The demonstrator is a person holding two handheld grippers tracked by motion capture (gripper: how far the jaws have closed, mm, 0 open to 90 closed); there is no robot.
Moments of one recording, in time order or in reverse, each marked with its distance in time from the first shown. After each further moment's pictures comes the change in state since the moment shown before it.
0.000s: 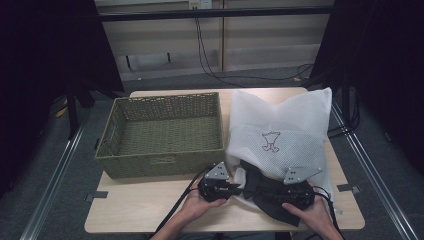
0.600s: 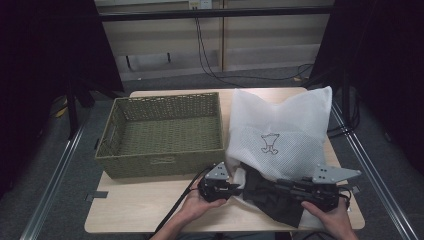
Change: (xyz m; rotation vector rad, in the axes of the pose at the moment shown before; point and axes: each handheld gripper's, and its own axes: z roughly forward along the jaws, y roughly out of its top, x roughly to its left) left arm 0.000 0.001 0.000 0.004 -0.007 -0.004; right arm 0.016 0.014 -0.059 -0.223 0.009 -0.021
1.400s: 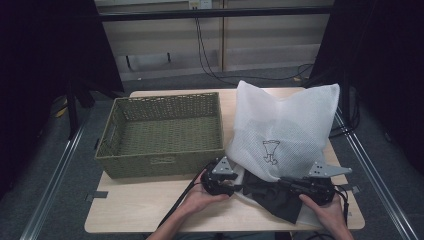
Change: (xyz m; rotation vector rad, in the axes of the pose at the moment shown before) left arm 0.019 0.006 0.011 0.073 0.104 0.031; right arm -0.037 -0.035 0.013 0.035 -0.118 0.114
